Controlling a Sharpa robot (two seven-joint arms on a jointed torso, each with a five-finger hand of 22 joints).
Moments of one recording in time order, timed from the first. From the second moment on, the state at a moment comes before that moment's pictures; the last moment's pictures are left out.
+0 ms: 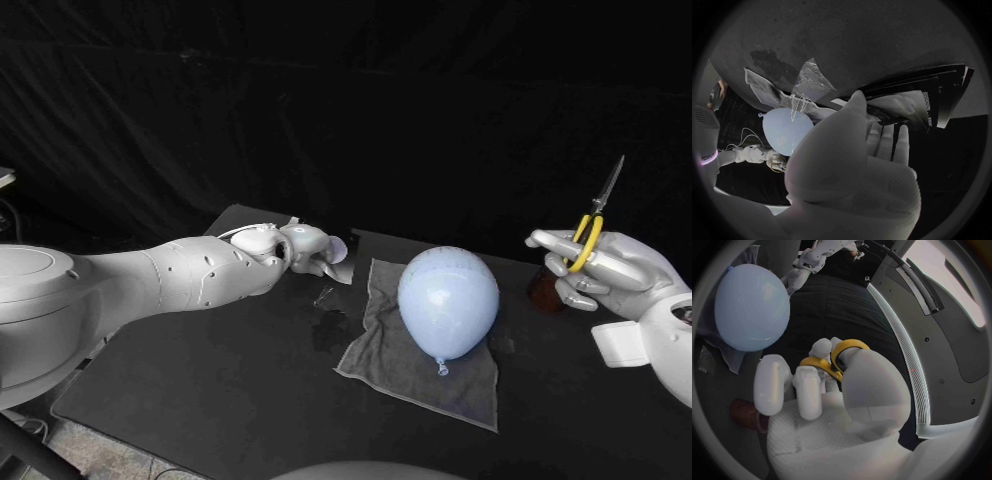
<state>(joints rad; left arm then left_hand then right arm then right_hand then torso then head) 1.16 -0.70 -0.19 0.98 -1.57 -0.27 0.08 1.71 -0.06 0.17 0.29 0.05 0.80 0.16 0.19 0.32 0.87 0.14 0.08 0.07 0.65 0.12 0.13 0.24 0.17 0.35 0.25 0.08 0.04 1.32 -1.05 -0.19 1.75 -0.12 -0.38 0.23 1.15 -0.01 0.54 0.07 0.05 1.09 0.08 0.08 0.83 1.35 0.01 0.56 1.24 1.46 -0.06 1.52 1.31 0.05 1.44 0.05 1.31 1.31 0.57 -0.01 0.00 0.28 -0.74</state>
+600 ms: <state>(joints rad) 1.16 -0.76 -0.19 1.08 -1.52 -0.25 0.08 1.67 -0.08 0.17 0.29 0.05 0.85 0.17 0.20 0.31 0.87 0.14 0.07 0.06 0.65 0.14 0.13 0.22 0.17 0.33 0.26 0.08 0.04 1.32 -1.05 -0.19 1.74 -0.13 -0.38 0.23 1.15 -0.01 0.54 0.07 0.05 1.09 0.08 0.08 0.83 1.35 0.01 0.56 1.24 1.46 -0.06 1.52 1.31 0.05 1.44 0.05 1.31 1.31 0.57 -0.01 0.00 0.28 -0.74</state>
